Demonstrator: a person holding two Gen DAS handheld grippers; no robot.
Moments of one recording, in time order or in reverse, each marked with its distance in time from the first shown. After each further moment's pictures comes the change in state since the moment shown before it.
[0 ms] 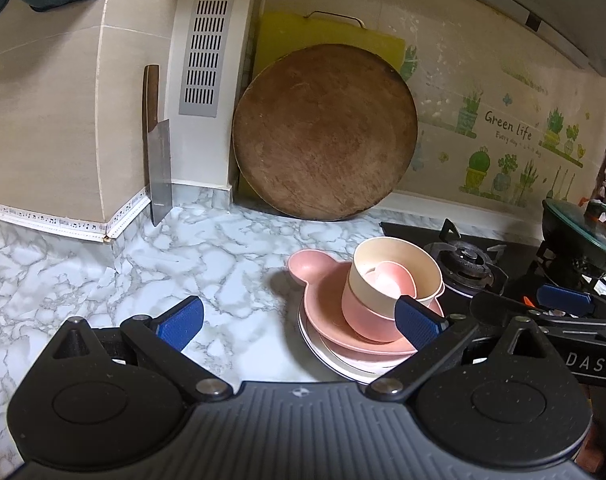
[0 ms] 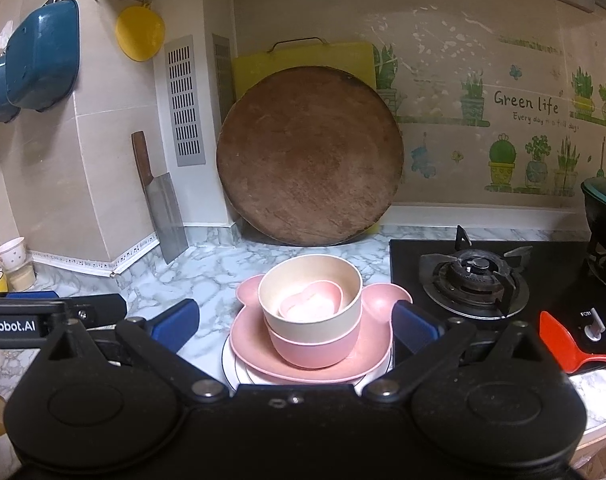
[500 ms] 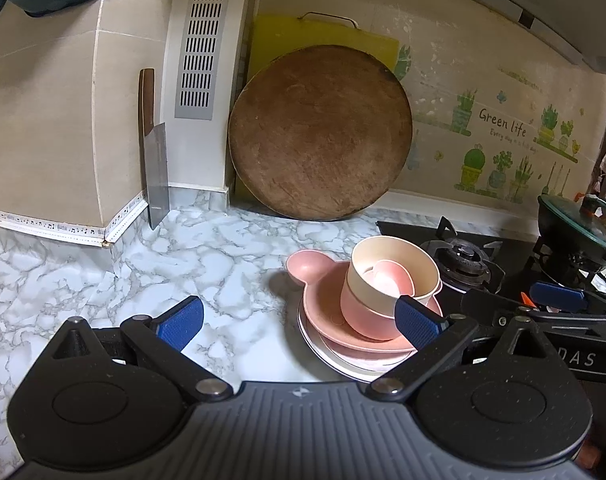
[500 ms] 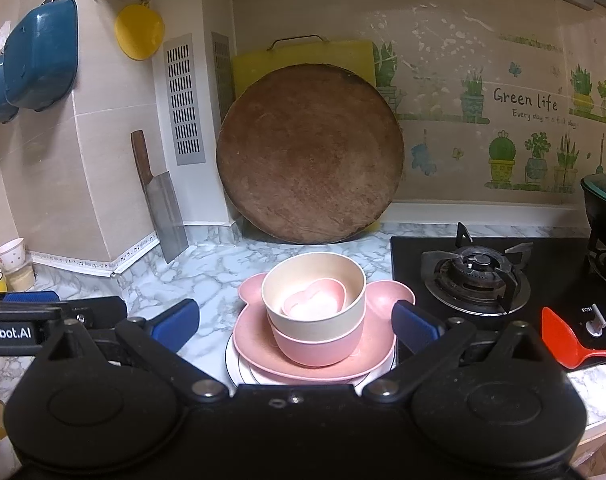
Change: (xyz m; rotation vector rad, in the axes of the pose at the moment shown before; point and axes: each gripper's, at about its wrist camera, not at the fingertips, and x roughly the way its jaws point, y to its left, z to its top) left arm -0.003 0.001 0.001 0.019 0.002 -0.014; right arm 0.001 0.004 0.001 0.006 0.005 -0.004
